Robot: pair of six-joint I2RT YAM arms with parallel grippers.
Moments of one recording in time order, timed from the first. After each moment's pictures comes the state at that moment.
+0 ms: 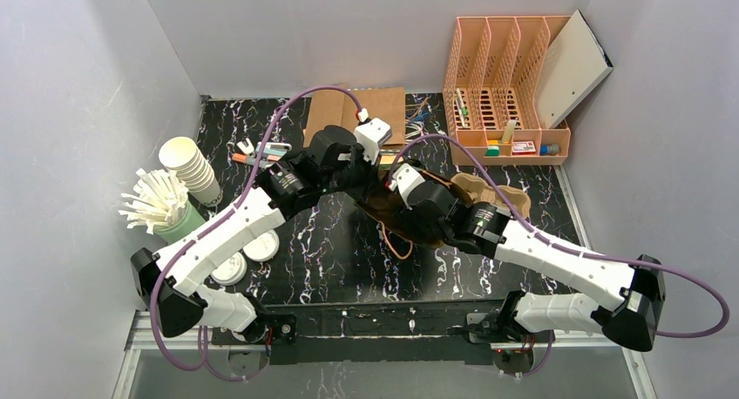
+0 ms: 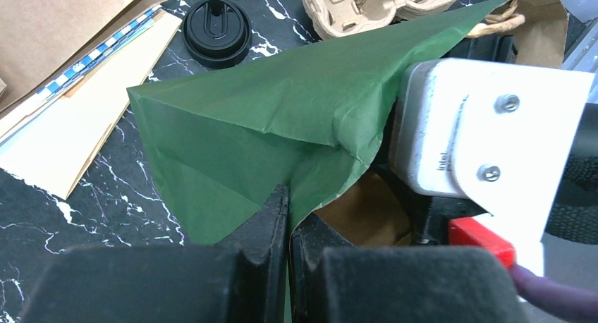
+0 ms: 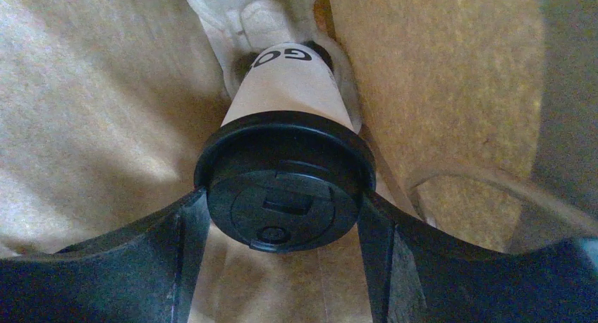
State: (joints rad) left arm -0.85 1.33 1.38 -0.63 0.05 -0.13; right arm 1.04 1.14 1.00 -0.66 0.44 -0.03
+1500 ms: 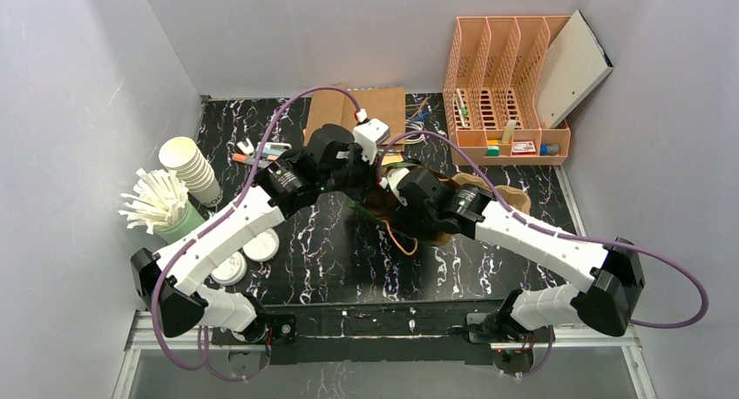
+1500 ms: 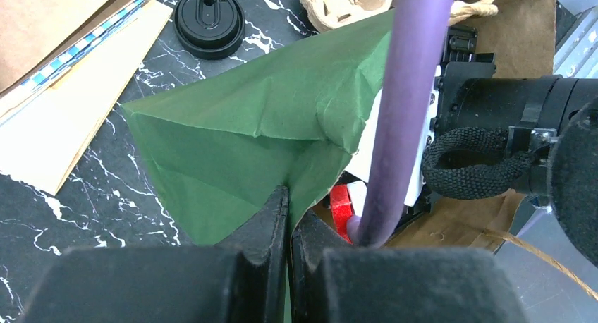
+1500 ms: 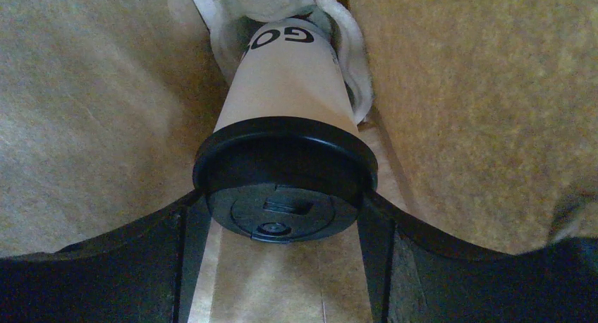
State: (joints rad) left arm -0.84 1.33 1.38 -0.65 0.09 -0.13; right arm 0.97 1.29 1.10 -0.79 0.33 -0.10
